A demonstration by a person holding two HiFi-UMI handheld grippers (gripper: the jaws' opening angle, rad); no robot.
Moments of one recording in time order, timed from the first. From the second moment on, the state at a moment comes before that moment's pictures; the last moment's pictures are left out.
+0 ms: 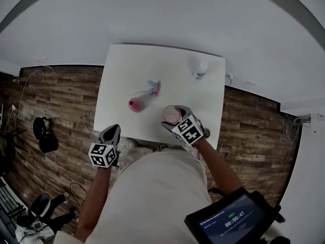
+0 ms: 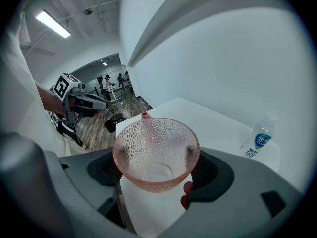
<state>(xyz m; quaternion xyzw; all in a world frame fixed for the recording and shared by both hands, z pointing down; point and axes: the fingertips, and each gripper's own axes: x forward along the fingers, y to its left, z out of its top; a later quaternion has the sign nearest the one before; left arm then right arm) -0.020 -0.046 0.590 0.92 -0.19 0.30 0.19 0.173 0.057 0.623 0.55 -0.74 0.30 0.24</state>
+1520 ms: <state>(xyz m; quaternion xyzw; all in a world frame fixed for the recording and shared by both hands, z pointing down) -0.027 -0.032 0.624 0.90 -0.18 0.33 0.21 0.173 0.048 0.694 0.56 -0.73 0.30 0.28</state>
